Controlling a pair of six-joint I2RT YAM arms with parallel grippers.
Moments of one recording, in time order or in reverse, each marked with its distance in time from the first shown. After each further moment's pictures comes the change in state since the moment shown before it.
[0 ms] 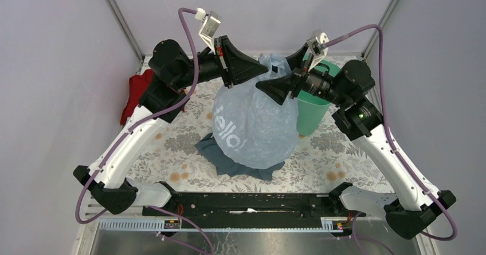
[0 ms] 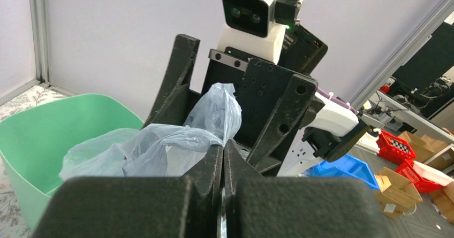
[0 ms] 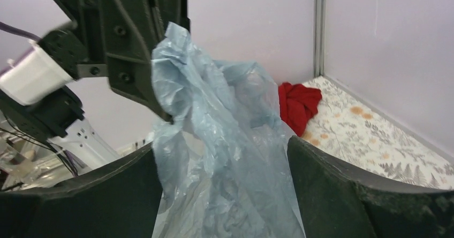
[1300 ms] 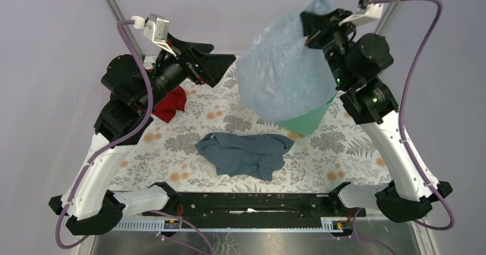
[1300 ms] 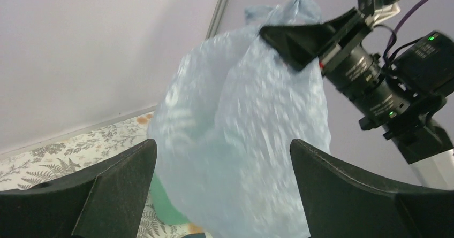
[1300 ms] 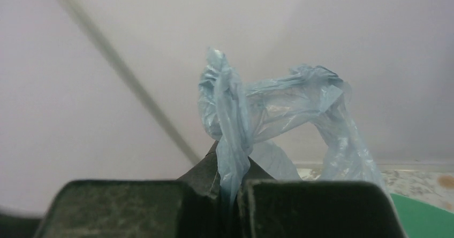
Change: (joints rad) left arm 0.003 -0.201 0.058 -0.320 -0.562 0.172; right arm 0.005 0.115 0.319 -0.072 0.768 0.098
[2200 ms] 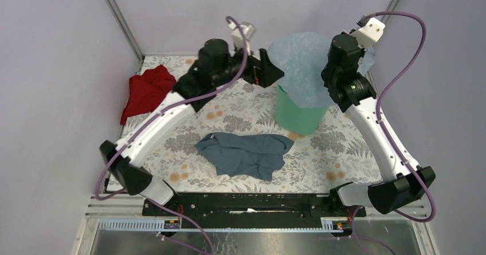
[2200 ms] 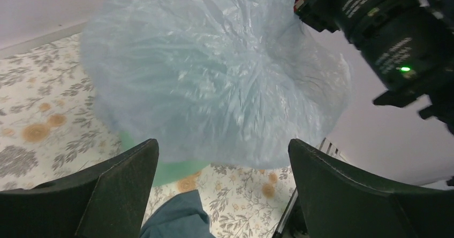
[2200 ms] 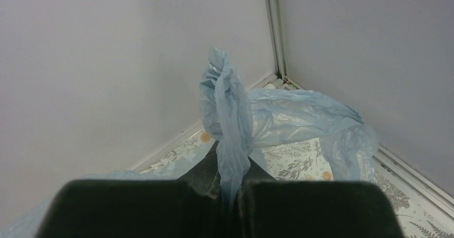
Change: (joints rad) left arm -0.038 0.352 -0.045 0.067 0.148 -0.018; right arm -0.215 0.109 -0.193 -0.078 0.748 -0.060
